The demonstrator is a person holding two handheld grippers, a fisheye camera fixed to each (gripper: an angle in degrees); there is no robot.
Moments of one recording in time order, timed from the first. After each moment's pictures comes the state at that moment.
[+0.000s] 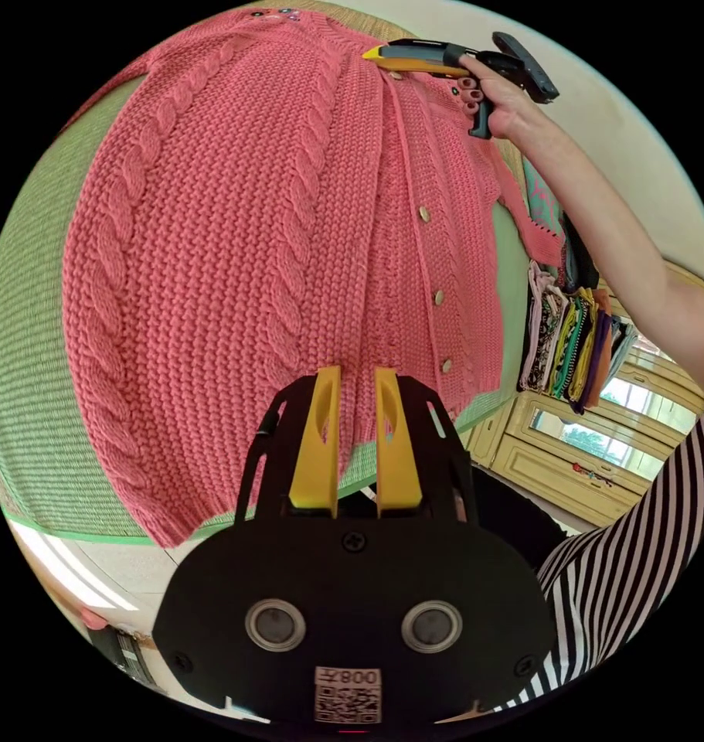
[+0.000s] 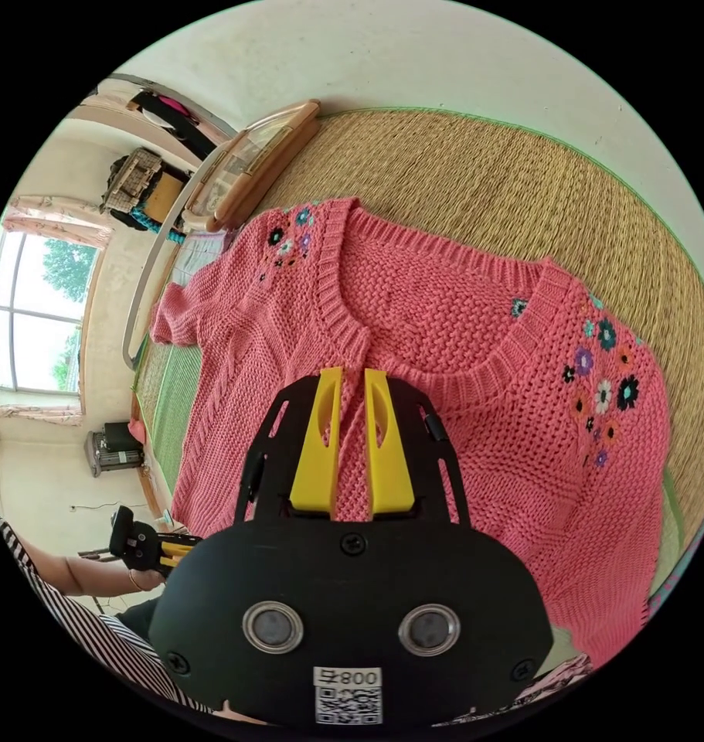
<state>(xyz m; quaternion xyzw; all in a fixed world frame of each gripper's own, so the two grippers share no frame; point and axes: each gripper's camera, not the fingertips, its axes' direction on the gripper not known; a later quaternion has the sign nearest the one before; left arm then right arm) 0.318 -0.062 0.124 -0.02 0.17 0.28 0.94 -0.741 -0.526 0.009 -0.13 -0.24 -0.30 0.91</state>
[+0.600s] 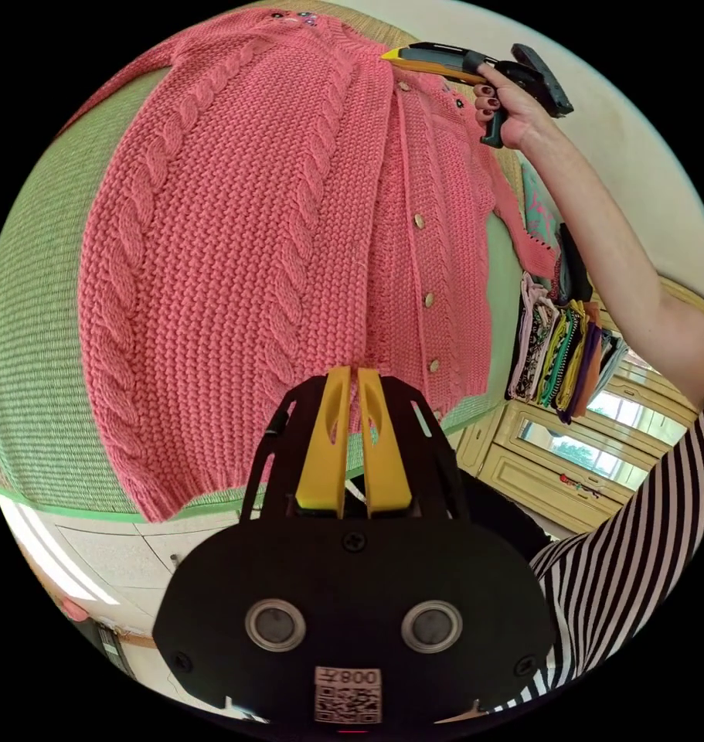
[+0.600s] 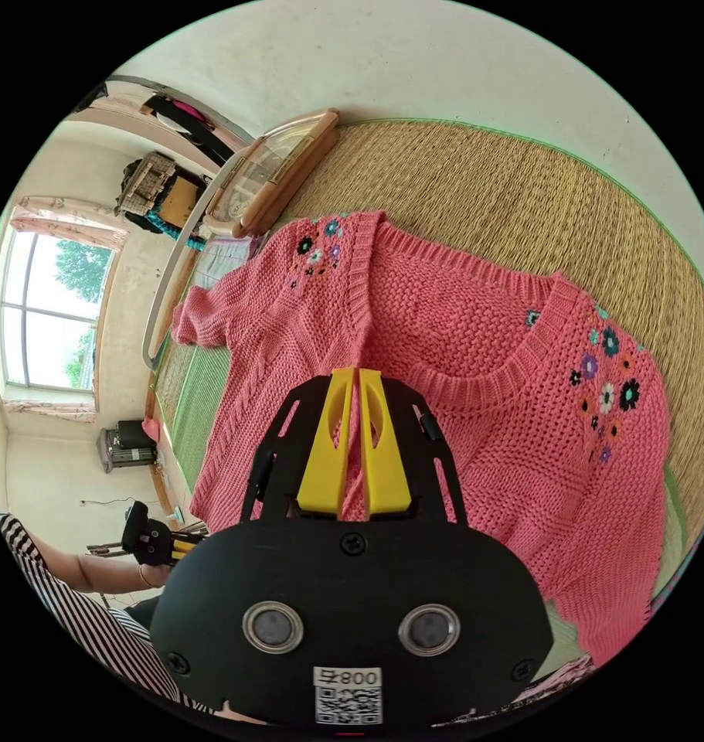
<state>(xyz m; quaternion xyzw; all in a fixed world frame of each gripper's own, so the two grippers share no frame) 0.313 -0.054 0.143 -0.01 0.20 0.25 0.95 -0.753 -0.540 -0.009 -0.13 -0.27 -0.30 0.90</state>
